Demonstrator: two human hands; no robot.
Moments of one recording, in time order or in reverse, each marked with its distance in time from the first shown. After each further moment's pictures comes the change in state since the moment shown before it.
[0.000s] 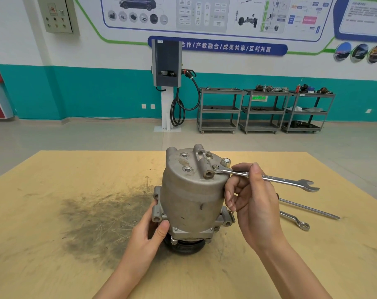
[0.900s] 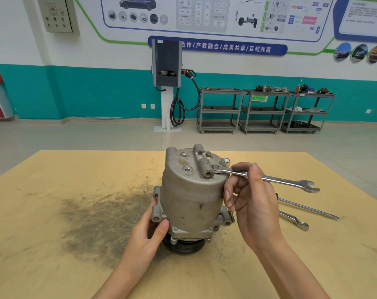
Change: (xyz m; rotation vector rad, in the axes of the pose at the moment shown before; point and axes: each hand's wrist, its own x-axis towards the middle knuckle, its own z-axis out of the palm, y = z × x) left_hand -0.003 0.010 0.002 -0.025 0.010 -0.012; right_hand -0.002 -0.003 0.004 -0.018 0.017 -0.015
